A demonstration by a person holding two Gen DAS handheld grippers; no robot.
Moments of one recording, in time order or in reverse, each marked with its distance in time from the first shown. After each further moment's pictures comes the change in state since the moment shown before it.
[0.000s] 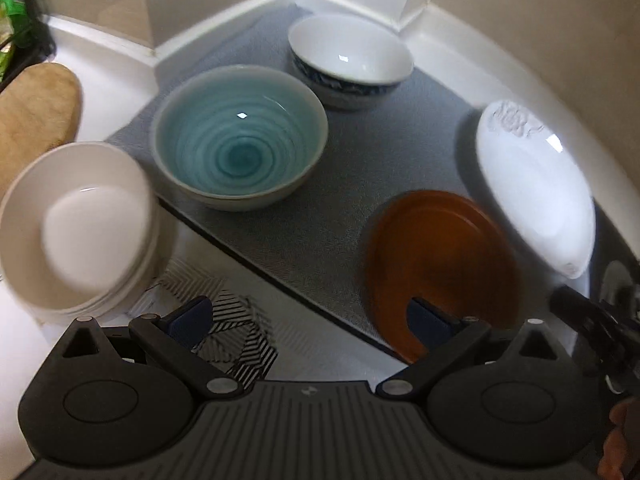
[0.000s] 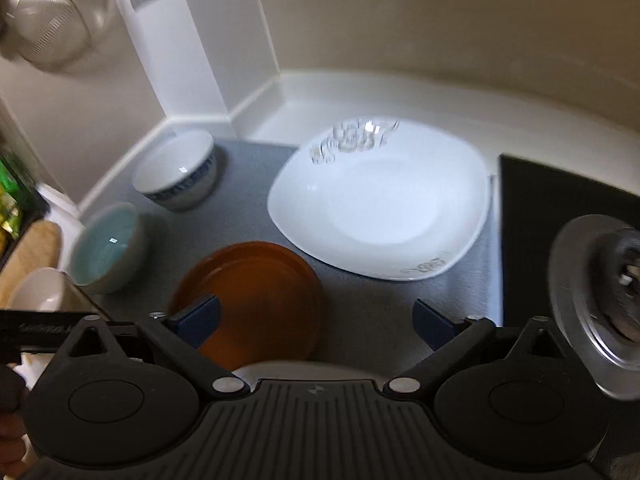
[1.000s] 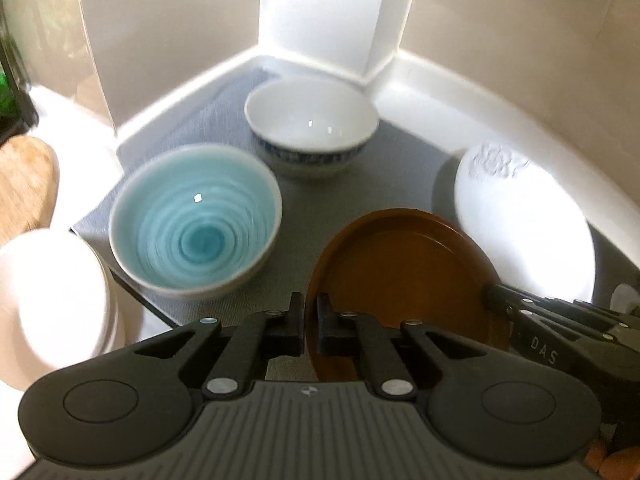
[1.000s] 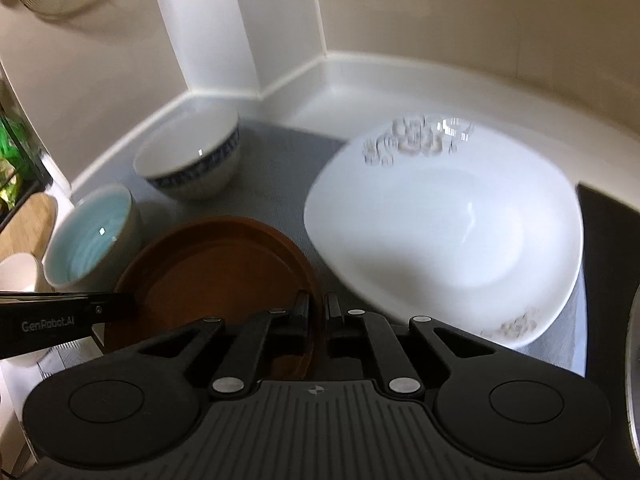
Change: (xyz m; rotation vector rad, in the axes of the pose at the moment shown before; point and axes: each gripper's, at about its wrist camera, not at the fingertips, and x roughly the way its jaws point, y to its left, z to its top) left arm 0.011 -0.021 0.014 0.075 -0.206 0.033; right arm 0.058 0.021 0.023 -0.125 -0.037 0.059
